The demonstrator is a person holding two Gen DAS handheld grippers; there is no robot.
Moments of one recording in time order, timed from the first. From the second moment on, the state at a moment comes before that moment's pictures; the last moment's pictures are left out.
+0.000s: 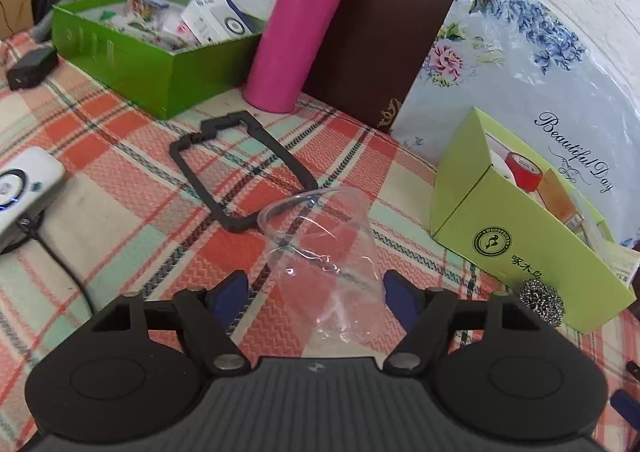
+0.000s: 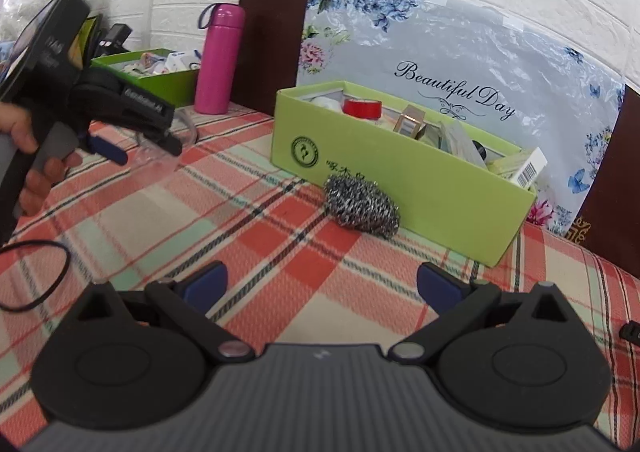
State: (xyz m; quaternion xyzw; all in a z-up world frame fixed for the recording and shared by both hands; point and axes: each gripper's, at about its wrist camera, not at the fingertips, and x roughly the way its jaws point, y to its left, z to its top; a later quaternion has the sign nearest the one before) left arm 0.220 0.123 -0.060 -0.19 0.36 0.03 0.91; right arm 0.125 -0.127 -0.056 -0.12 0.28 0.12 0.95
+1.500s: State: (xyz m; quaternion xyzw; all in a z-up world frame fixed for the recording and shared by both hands) left arm 0.252 -0.032 0.041 -0.07 0.29 -0.22 0.93; right arm 0.165 -0.211 0.020 -0.04 0.16 0.06 0.98
